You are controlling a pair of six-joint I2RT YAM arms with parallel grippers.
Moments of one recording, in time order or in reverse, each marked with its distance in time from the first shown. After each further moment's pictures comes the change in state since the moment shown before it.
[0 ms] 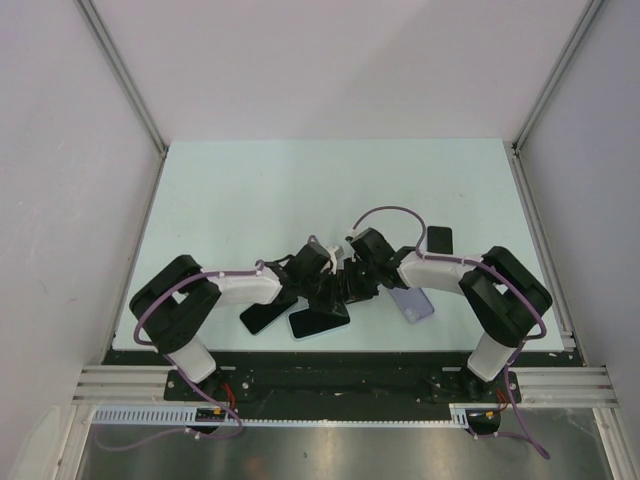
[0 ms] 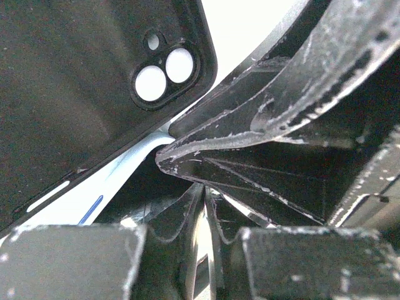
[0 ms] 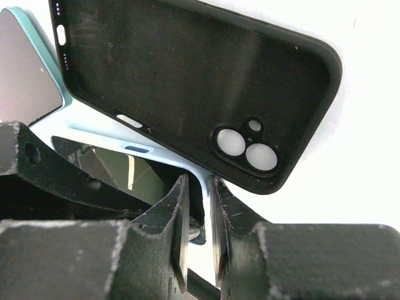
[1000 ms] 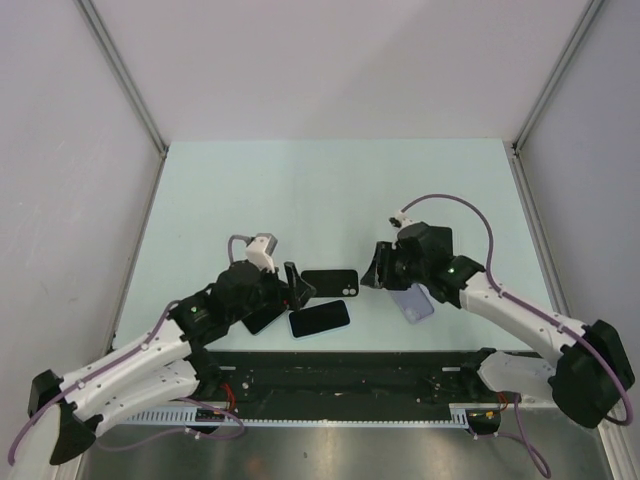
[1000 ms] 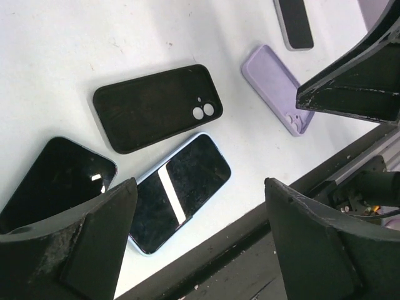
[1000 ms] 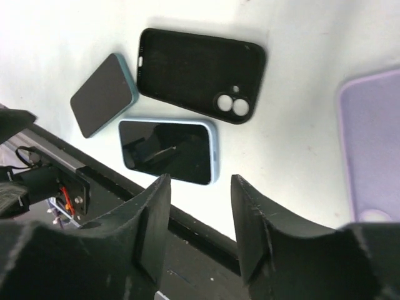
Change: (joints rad) left arm -0.003 -0.890 -0.200 -0.237 -0.438 0.065; right arm -0.082 -0.538 -0.086 -0.159 0.112 0.026
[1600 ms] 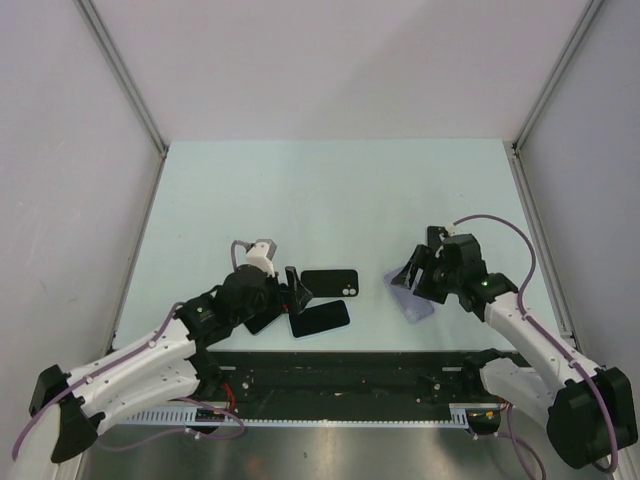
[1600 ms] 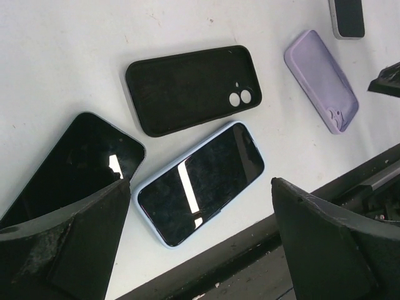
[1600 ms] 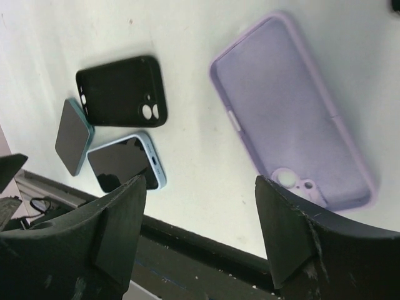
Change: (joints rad) left arm 0.008 -0.019 -0.065 -0.021 -0.062 -0.027; right arm -0.307 -0.219 -0.222 -0.056 -0.091 0.058
